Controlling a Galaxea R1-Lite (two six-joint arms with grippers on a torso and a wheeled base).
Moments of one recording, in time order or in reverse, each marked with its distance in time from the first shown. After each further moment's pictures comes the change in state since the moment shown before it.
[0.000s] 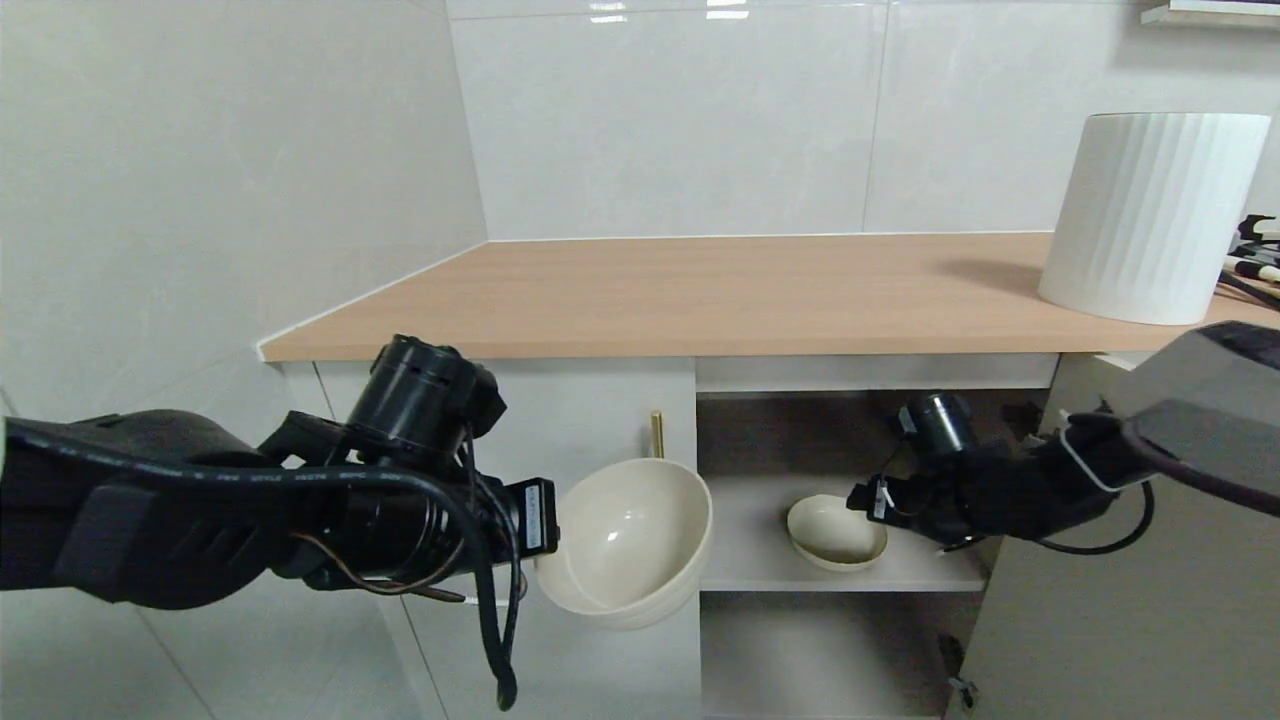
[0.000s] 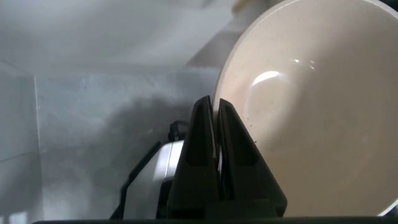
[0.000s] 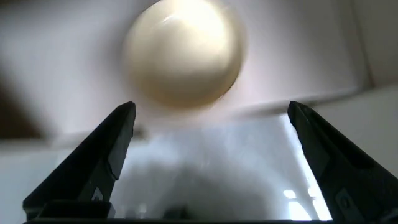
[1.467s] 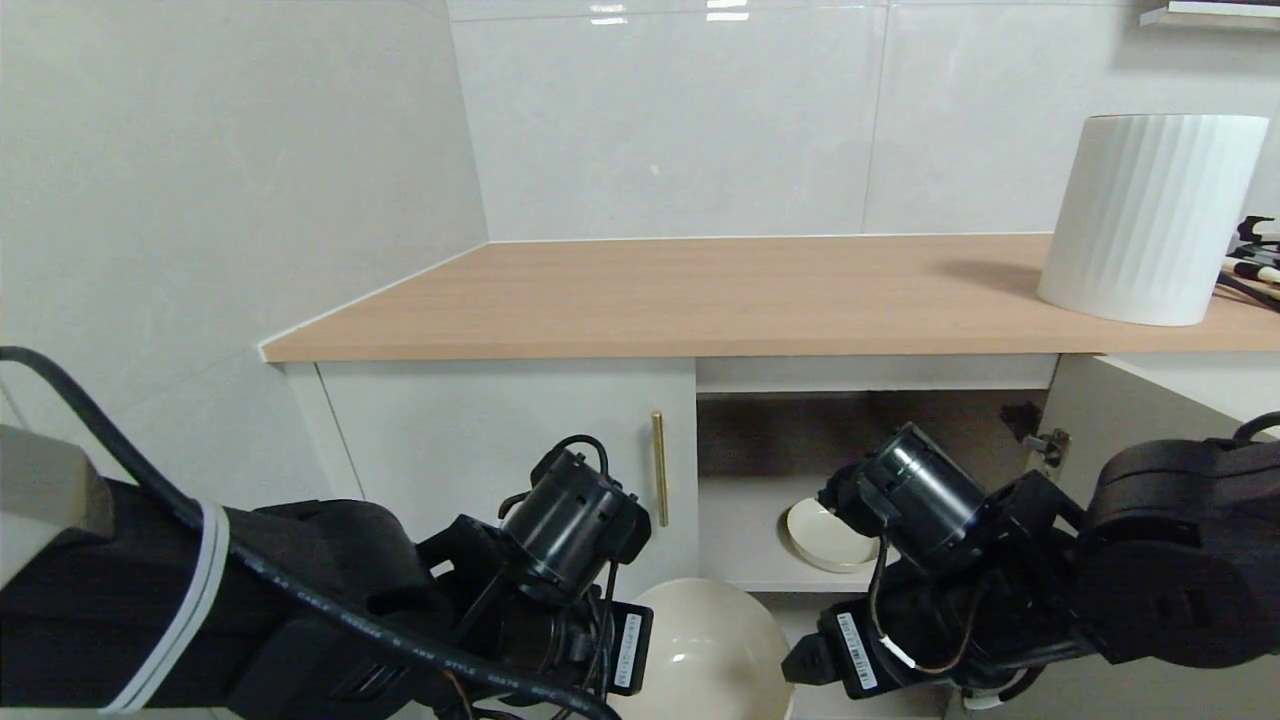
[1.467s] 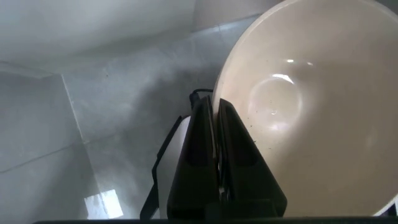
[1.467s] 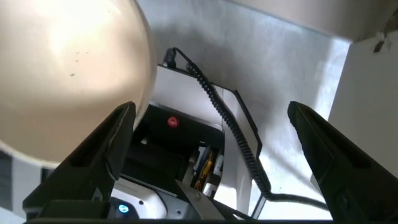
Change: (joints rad) left arm -0.274 0.119 0.046 -0.003 0.157 0.069; right arm 0.456 -0.394 0.091 0.532 0.141 -0.005
